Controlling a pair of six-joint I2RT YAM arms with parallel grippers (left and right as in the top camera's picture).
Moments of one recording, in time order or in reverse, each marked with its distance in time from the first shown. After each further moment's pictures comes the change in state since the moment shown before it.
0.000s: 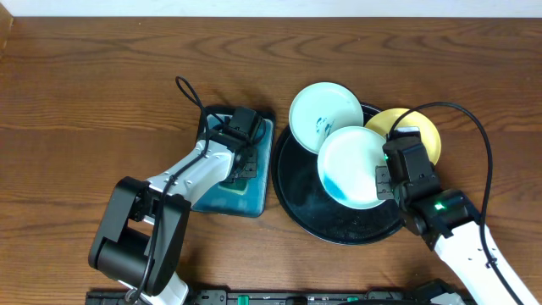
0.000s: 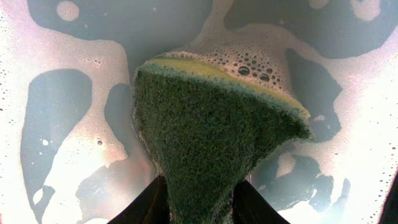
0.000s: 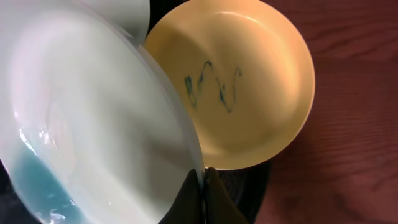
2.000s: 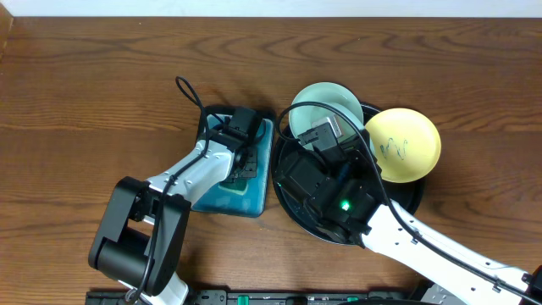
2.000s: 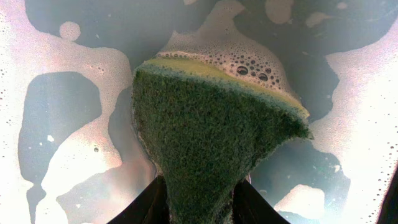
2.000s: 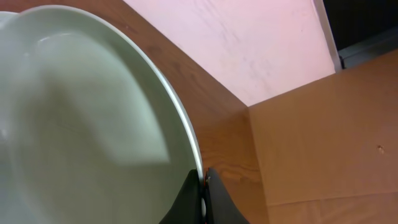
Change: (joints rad) left arm 0.000 0.000 0.000 0.000 0.007 0.000; right arm 0.550 0.322 0.298 -0.070 0.864 -0.099
